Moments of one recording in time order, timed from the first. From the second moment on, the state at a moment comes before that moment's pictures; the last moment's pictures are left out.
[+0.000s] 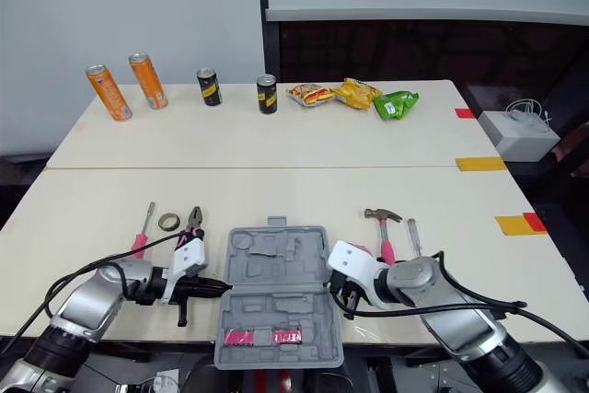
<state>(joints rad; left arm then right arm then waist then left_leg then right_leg) -0.21 0.58 -0.21 0.00 -0.16 0.45 -1.17 -0.16 -0.85 0.30 -0.41 0.15 0.85 0.84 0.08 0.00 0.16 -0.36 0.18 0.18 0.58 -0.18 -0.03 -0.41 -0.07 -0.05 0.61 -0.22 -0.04</state>
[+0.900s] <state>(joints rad) 0.35 0.55 0.51 -0.26 -0.67 0.44 -0.97 0.39 -0.65 -0.52 -0.23 0.55 0.11 1.16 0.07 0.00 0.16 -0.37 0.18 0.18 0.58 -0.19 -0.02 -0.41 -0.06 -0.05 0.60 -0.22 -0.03</state>
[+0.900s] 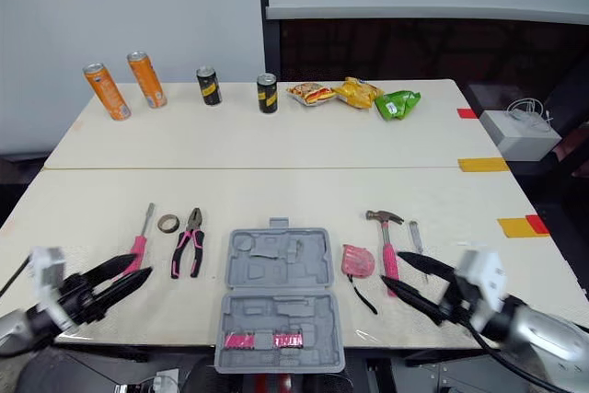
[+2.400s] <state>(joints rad) -0.81 1.17 -0.43 0.02 -0.08 0.65 -1.38 -0.11 -0.70 -0.19 -0.29 0.68 0.24 1.23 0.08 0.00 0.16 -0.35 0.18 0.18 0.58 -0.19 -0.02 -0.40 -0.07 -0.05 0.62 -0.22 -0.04</state>
